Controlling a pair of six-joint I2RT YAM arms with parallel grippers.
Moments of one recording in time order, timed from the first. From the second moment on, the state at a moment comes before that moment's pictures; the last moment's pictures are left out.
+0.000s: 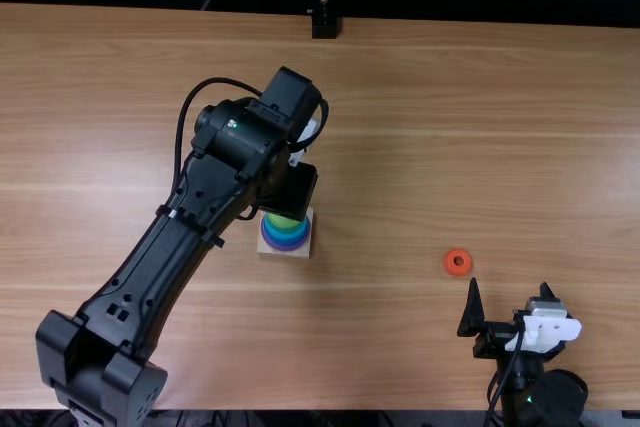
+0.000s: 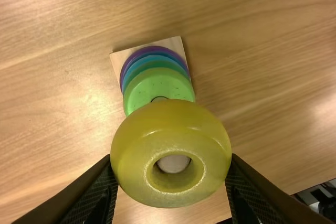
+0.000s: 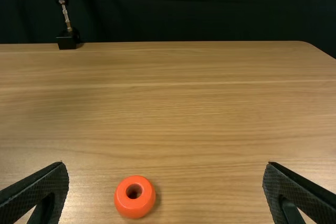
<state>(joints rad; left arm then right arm) -0.52 1.93 1.96 -1.36 0.07 -0.24 -0.05 0.01 0.08 -0.26 0.01 -0.04</state>
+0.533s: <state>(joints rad) -0.52 1.94 1.96 -1.37 0.07 -0.24 -0.05 0.01 0.08 -0.26 0.01 -0.04</state>
